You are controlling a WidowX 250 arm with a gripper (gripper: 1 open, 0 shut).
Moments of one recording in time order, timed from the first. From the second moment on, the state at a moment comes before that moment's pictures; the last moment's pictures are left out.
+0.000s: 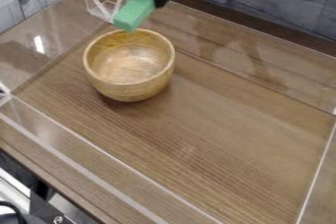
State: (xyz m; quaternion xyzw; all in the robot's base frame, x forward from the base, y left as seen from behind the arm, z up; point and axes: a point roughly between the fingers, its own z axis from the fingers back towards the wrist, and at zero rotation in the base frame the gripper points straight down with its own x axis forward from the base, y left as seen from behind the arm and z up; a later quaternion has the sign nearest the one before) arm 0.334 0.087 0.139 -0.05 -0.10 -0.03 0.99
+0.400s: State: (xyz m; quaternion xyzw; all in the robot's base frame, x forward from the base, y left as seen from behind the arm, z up) arm 0.343 0.062 0.143 -0.07 -0.08 -0.17 0.98
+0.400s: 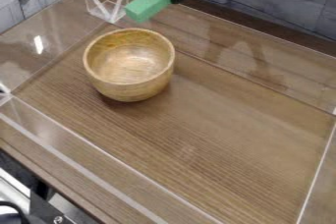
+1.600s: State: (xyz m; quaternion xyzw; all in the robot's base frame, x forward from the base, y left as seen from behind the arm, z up) arm 0.367 0.025 0.053 -0.06 -0.06 -0.10 0.99
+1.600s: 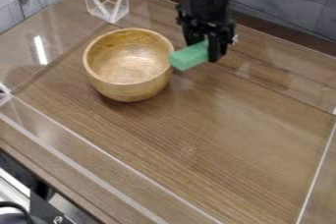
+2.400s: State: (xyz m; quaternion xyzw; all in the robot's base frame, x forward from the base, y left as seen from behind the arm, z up) arm 0.365 0.042 0.034 -0.05 -0.07 0.01 1.00
